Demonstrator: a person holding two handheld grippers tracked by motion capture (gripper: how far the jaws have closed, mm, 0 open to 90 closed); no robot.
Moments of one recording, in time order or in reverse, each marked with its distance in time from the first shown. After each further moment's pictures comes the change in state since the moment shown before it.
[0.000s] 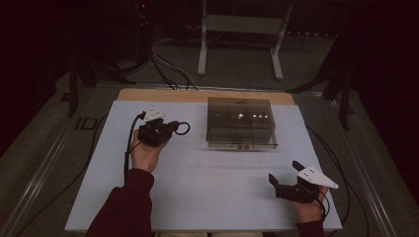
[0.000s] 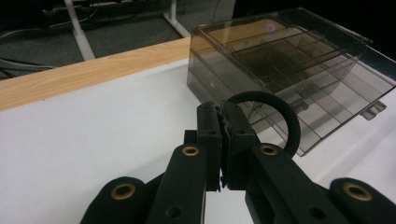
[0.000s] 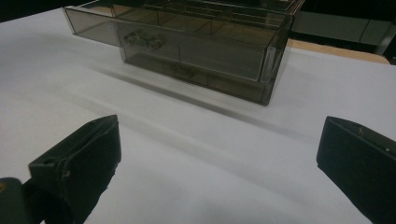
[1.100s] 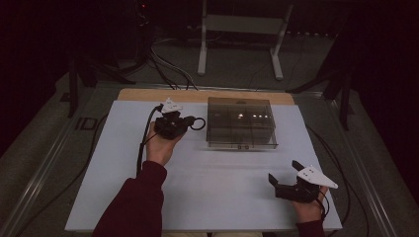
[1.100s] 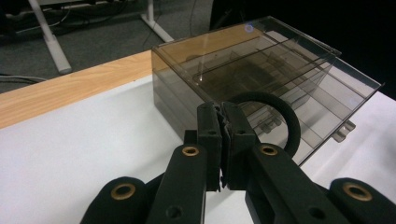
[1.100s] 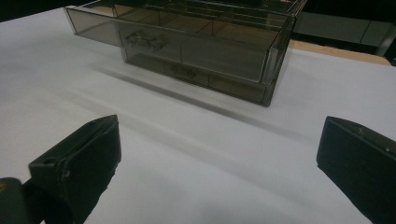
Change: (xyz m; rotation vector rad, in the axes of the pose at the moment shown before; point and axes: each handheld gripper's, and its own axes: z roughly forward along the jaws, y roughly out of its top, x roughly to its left) left arm -0.023 0.028 0.028 0.010 -0.078 0.033; right arm 0.001 0.001 0.001 -0.001 0.003 -0.005
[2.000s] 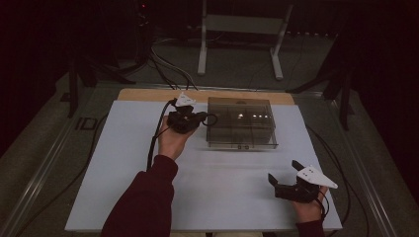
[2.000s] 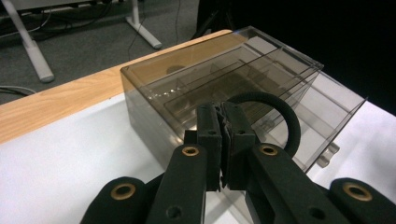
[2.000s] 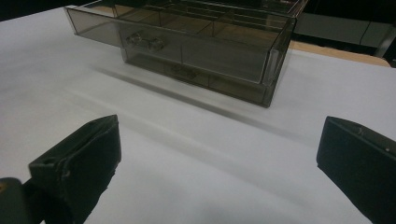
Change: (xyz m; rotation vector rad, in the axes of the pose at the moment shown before) left arm -0.016 0.023 0.024 -0.002 -0.045 0.021; right arm 0.001 0.001 0.000 -0.001 -0.001 -0.003
